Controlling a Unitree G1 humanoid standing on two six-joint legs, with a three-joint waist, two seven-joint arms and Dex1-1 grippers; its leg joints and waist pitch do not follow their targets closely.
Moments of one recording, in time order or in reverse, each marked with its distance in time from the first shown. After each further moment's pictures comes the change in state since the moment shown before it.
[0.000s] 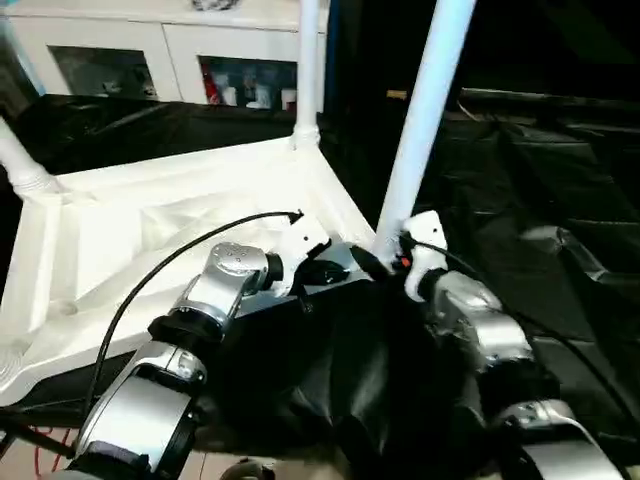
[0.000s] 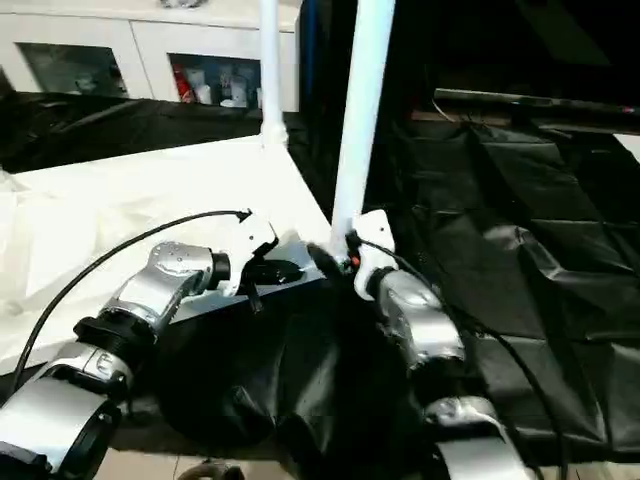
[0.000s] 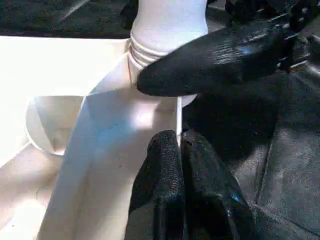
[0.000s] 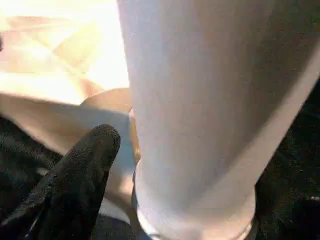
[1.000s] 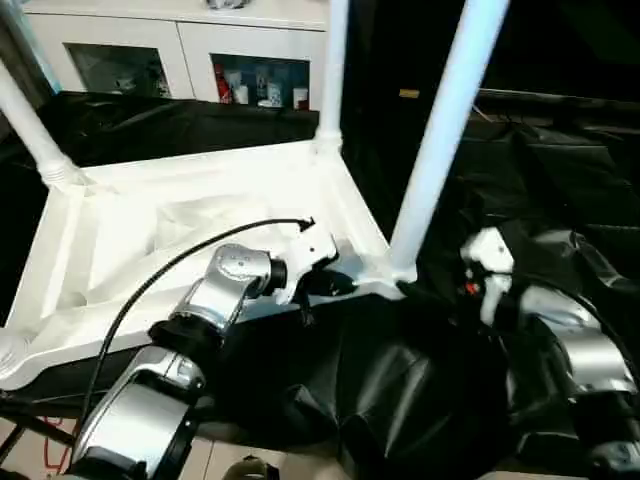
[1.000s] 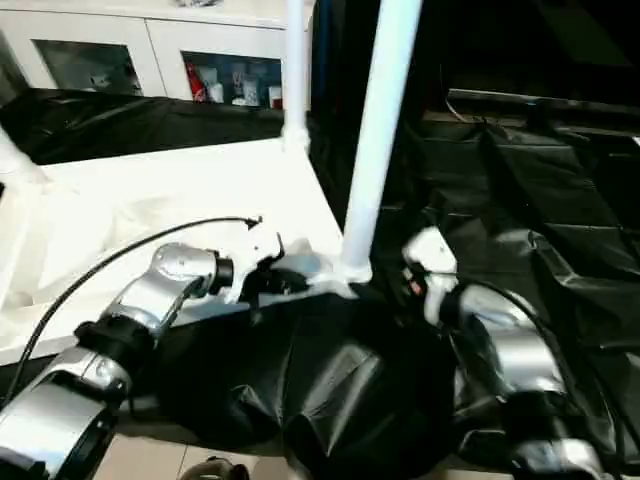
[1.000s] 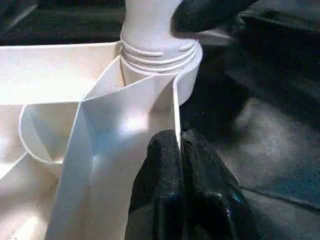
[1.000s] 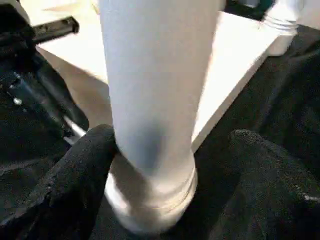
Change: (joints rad) left arm 0.053 0.041 -0.054 -0.090 -0.002 -0.059 -0.155; right arm 0.131 -0.255 -0.009 -0.221 0.106 0.014 0.317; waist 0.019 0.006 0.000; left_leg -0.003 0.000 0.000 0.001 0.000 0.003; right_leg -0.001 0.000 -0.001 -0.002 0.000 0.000
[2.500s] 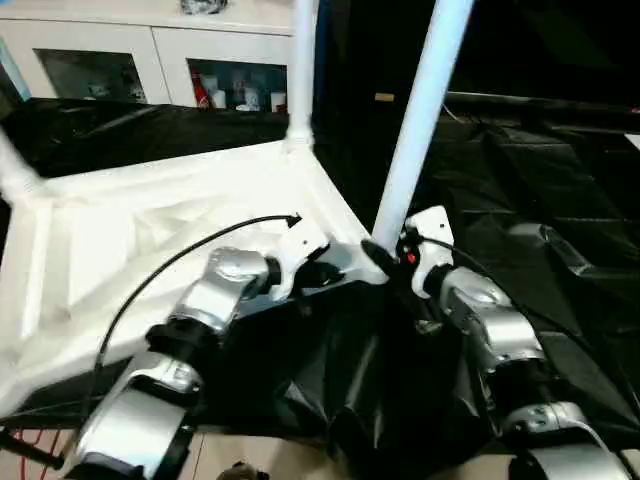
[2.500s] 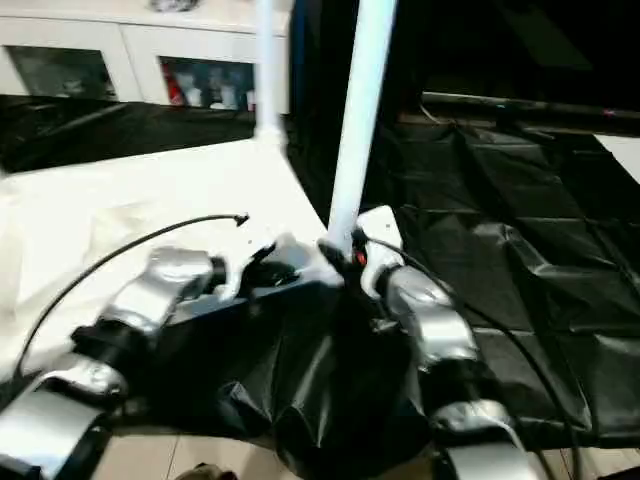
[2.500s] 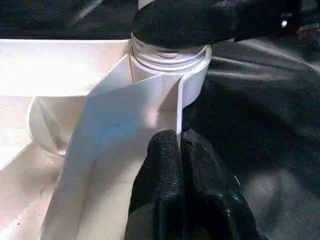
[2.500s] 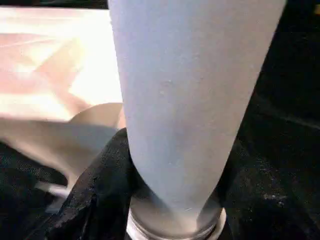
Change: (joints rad) left arm -0.020 -0.044 0.050 0.016 0.007 0.141 0.283; right arm -0.172 0.300 0.002 0.206 -0.078 0.049 -0.483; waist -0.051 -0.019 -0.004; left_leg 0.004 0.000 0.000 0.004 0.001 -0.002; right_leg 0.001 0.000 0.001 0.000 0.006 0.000
